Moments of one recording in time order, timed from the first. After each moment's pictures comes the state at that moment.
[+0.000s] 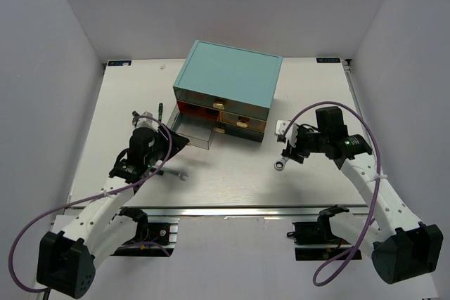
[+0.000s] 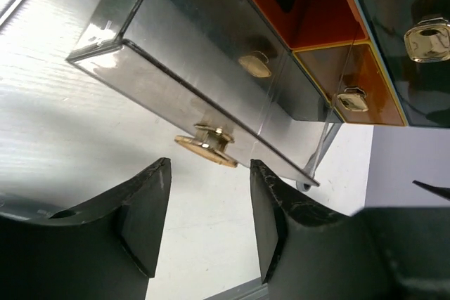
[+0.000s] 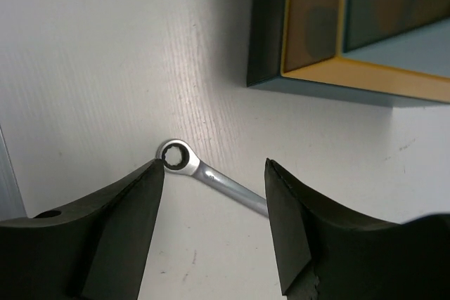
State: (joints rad) left arm -0.33 0.88 0.49 -0.10 0.09 -0.89; right arm 0.30 0.99 0.85 -0.69 -0.62 -0.99
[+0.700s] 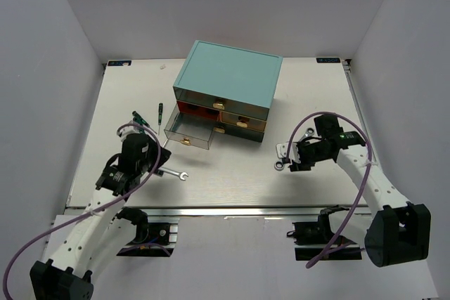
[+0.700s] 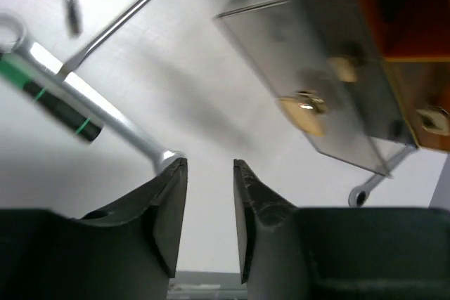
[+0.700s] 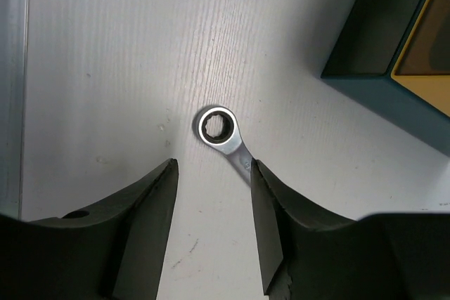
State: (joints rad) left arm -0.33 0.69 0.59 -0.55 -0.12 -0.88; right arm 0.21 1.11 0.79 -0.91 -0.69 -1.56
